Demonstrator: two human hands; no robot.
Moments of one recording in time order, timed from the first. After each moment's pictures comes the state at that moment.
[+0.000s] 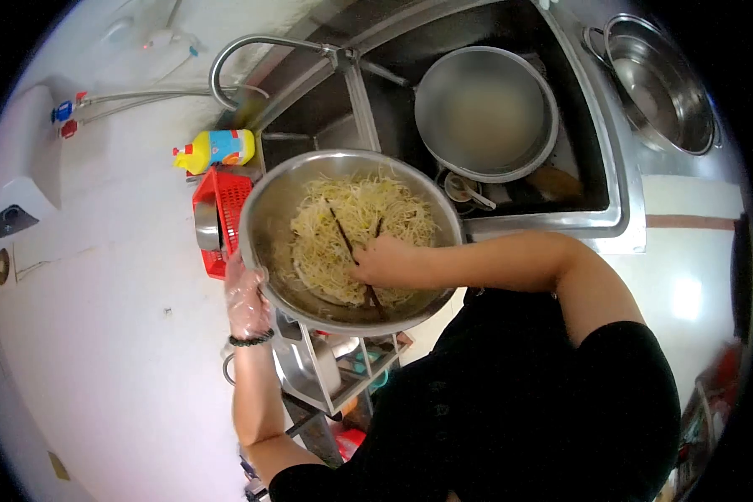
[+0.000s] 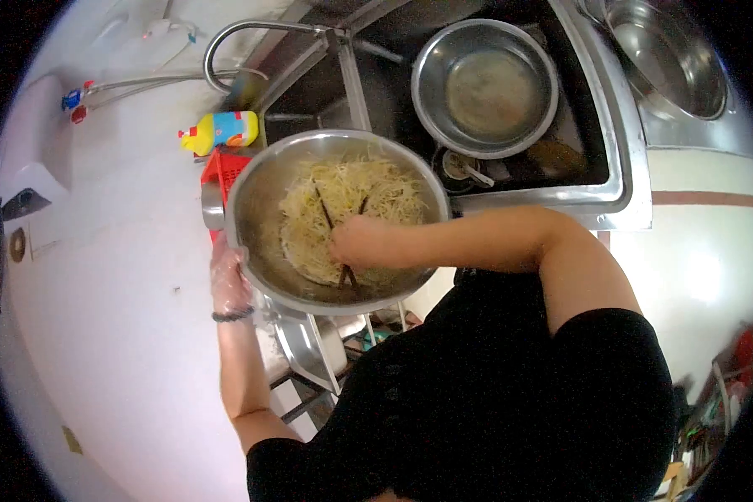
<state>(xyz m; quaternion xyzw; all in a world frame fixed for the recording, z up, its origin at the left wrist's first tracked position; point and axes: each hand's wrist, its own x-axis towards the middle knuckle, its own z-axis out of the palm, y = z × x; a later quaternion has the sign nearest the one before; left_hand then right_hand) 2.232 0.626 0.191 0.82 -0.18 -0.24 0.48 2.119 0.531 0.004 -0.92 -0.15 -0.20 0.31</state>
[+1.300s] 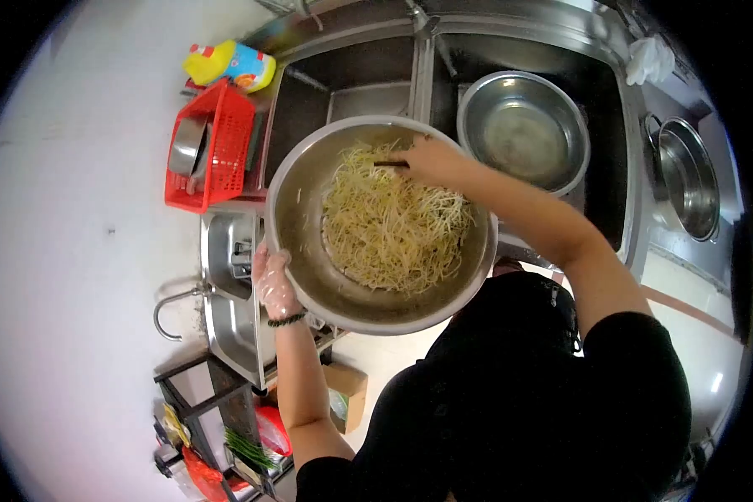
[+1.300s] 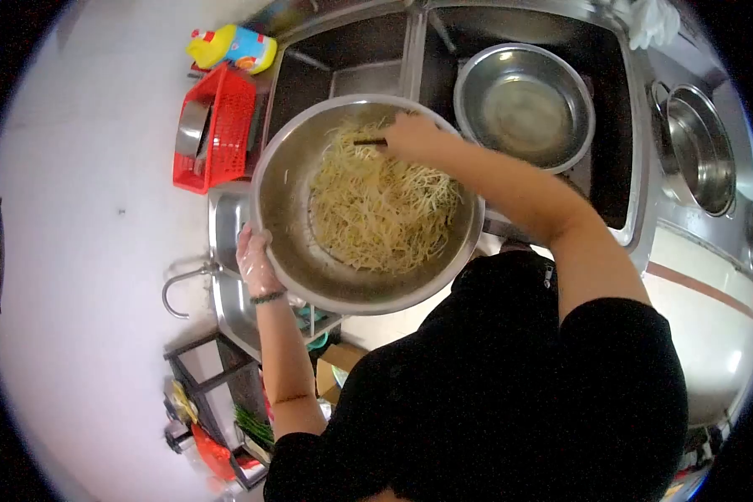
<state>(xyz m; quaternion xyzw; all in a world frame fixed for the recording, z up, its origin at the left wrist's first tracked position) 2.280 0.747 0.090 0.79 -0.01 -0.06 0.61 2.224 0.462 -0.018 -0.93 0.06 0.10 0.34</state>
